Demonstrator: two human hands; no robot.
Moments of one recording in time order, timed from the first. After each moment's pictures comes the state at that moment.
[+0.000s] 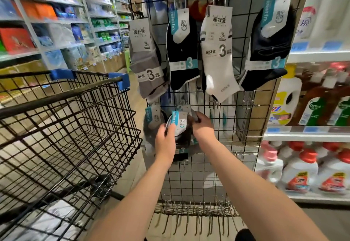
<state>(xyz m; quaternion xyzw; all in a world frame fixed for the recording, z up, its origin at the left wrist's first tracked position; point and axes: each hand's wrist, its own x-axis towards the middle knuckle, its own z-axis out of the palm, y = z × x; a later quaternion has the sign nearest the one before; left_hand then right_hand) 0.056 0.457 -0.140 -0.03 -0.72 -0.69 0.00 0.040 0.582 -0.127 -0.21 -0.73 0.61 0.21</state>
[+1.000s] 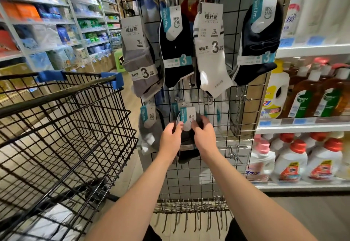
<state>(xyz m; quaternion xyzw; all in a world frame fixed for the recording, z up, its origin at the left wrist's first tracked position) 0.042 0.470 -0.155 -0.15 -0.77 -0.62 -0.02 0.079 0.579 -0.156 -0.17 -0.68 0.66 0.28</state>
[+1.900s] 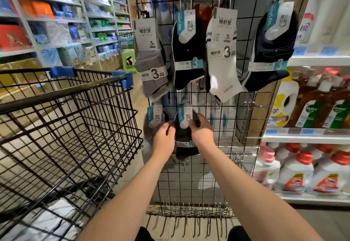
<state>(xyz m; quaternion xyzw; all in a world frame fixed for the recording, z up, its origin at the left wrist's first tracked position) 0.022 0.442 -0.156 -0.12 -0.81 -0.58 0.04 0.047 0.568 -0.141 -0.20 -0.75 0.58 0.26</state>
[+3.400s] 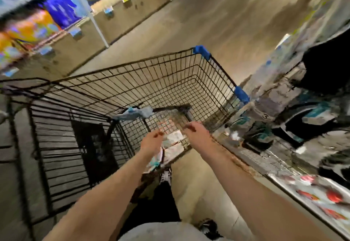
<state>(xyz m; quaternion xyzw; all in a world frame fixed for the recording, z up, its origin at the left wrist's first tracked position) 0.162 0.082 0.115 0.34 -0.79 -0.49 -0.17 0.108 0.258 0.179 -0.03 -0.87 0.41 -0.27</state>
